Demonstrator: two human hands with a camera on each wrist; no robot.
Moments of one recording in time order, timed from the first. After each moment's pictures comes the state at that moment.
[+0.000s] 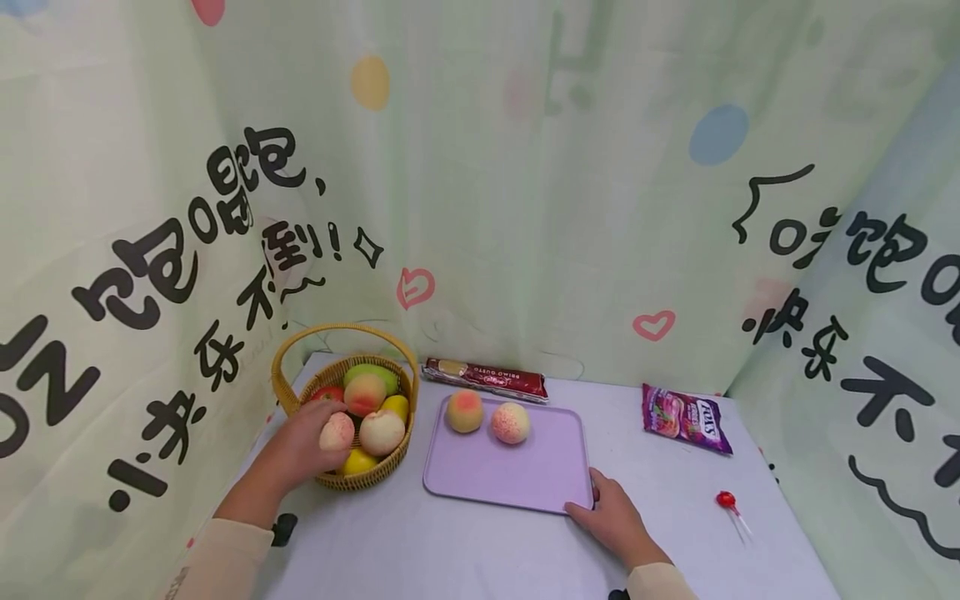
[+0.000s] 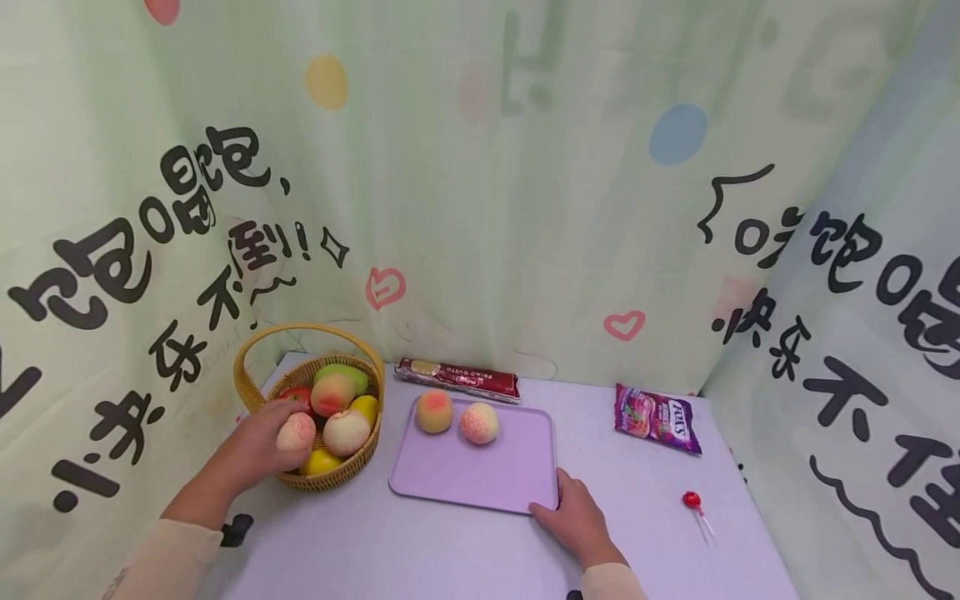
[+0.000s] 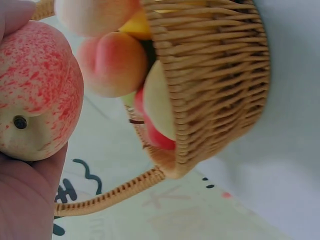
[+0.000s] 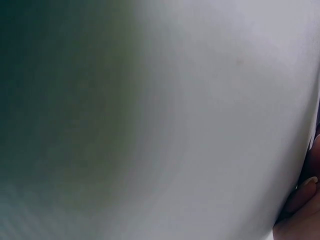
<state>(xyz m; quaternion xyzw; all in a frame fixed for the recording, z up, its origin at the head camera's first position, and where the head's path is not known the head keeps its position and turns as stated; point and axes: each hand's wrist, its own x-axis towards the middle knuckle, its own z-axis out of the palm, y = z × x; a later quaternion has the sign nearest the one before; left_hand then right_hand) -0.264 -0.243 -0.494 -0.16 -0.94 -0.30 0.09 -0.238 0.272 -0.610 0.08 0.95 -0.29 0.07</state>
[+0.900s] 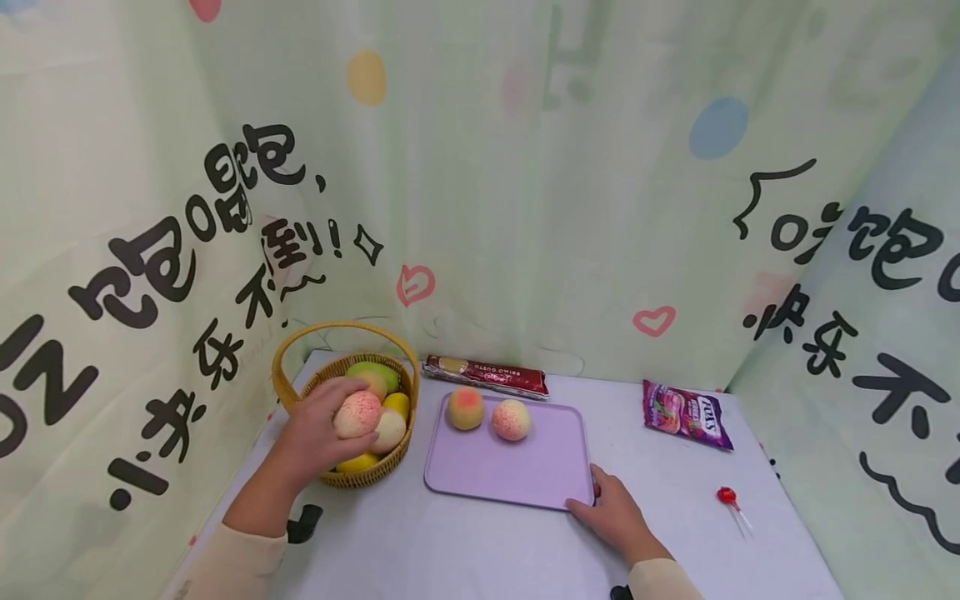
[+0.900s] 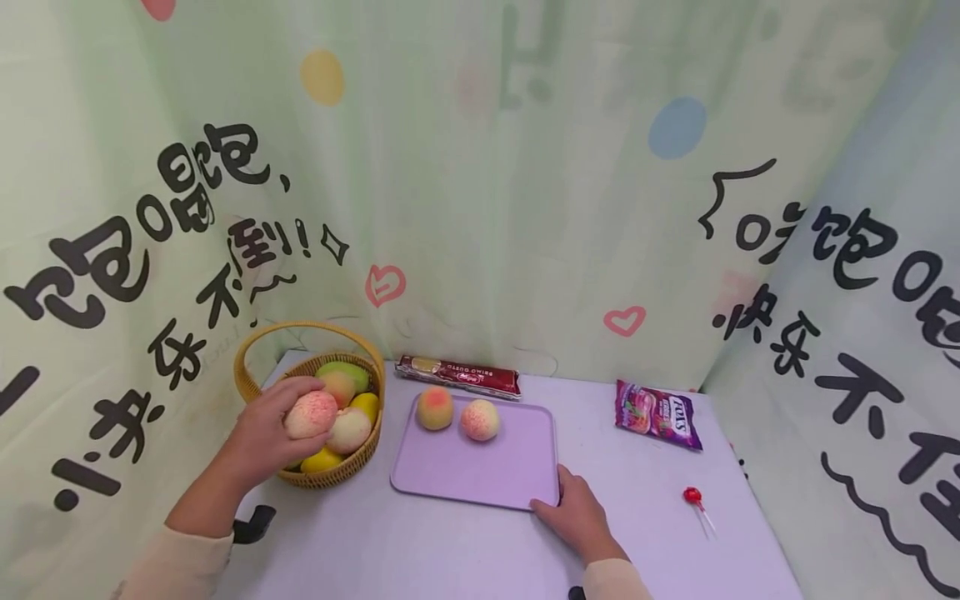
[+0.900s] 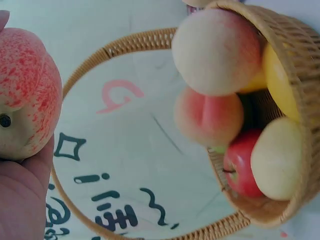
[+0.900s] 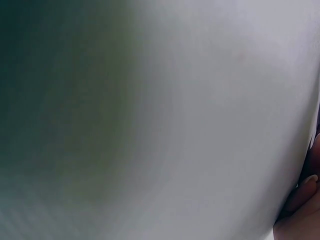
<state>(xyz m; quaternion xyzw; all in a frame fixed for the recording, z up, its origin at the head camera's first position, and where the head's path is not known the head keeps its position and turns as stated) -0.241 -0.203 -0.448 -0.20 -0.89 -0.38 0.18 -0.238 0.273 -0.610 0.07 0.95 -0.30 0.07</state>
